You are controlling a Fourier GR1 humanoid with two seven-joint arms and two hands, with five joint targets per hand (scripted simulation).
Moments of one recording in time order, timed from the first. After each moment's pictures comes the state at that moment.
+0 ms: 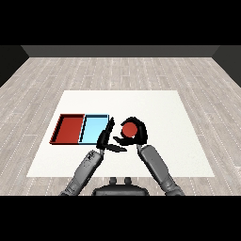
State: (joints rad) left arm -0.26 0.00 -0.42 -1.37 0.14 0.24 -0.24; right arm -0.36 0.00 0.39 -1.54 -0.12 -0.40 -0.31
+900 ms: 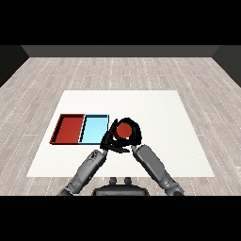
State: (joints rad) left arm -0.31 0.01 -0.50 -1.28 0.25 0.27 -0.28; right arm -0.42 0.00 0.49 -1.50 -0.25 -0.47 -0.37
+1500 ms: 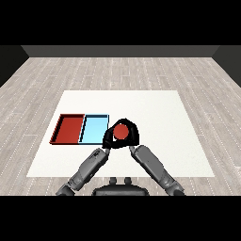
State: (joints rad) left arm -0.37 0.01 -0.55 -1.22 0.37 0.49 -0.33; right arm -0.44 -0.01 0.54 -1.50 -0.24 -0.53 -0.35
